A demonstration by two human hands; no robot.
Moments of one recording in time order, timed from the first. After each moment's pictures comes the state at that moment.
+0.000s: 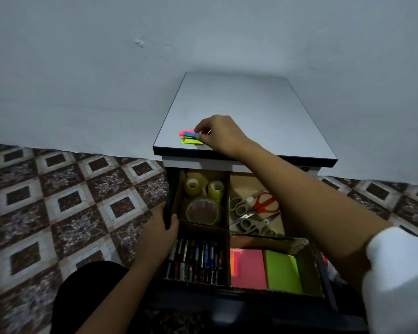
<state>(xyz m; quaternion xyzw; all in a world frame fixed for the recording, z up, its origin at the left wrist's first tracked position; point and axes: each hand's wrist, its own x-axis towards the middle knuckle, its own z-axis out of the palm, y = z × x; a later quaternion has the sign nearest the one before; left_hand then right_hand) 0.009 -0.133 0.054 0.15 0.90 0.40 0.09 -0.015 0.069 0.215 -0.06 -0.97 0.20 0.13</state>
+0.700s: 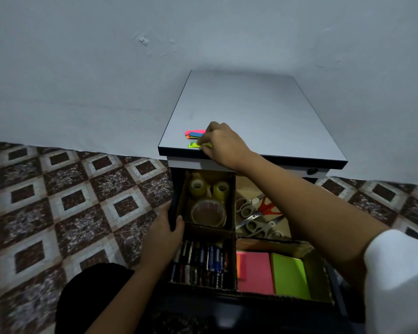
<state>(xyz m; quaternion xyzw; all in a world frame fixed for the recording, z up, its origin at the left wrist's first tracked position) 0.007 -0.132 0.053 0.16 0.89 0.42 0.08 -0.021 0.067 0.188 -0.02 -0.99 0.08 0.11</state>
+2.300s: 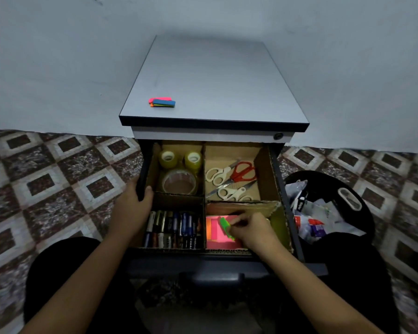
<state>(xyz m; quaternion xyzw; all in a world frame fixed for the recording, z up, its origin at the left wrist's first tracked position) 0.014 -0.130 0.058 0.14 0.89 0.42 0.10 0.184 0.044 0.068 -0.41 -0.79 0.46 -0.03</state>
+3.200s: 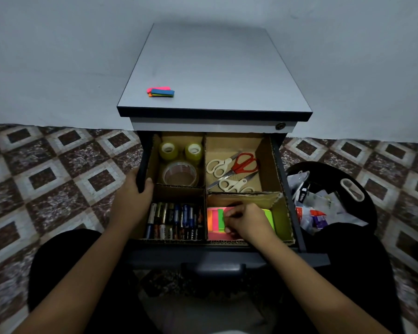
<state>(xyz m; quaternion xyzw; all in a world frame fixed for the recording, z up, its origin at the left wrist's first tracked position) 0.018 -0.130 0.063 0.16 0.89 0.42 0.09 0.176 0.042 0.053 -0.41 -0.77 0.49 -0.04</state>
